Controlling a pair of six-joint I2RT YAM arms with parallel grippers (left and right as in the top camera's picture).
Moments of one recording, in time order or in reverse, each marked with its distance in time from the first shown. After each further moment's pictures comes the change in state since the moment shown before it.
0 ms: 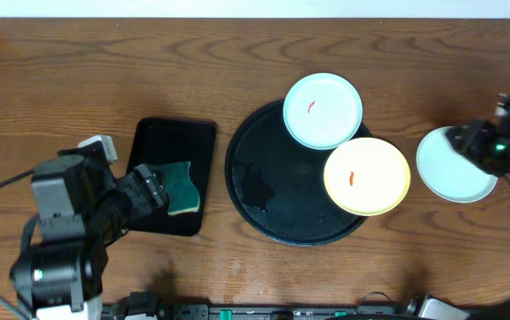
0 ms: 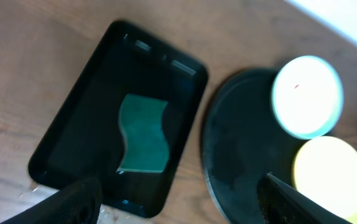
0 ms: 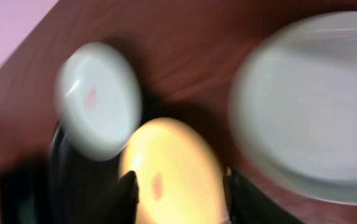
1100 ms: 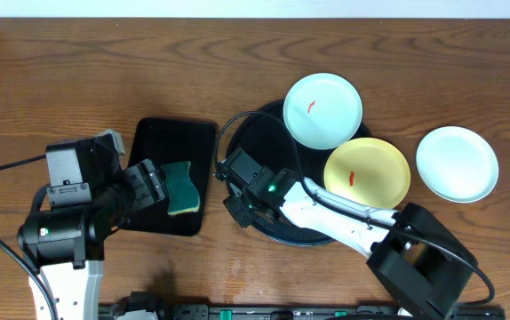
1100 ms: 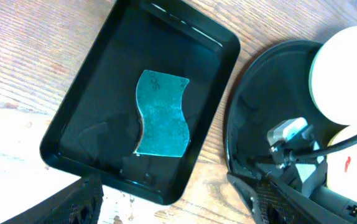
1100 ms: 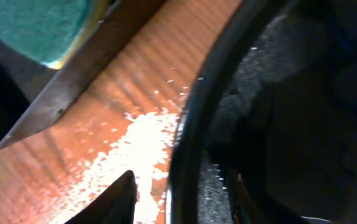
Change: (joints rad) left arm 0.000 0.116 0.000 -0.038 -0.029 0.029; right arm 1.315 0.491 0.000 0.409 0.418 0.107
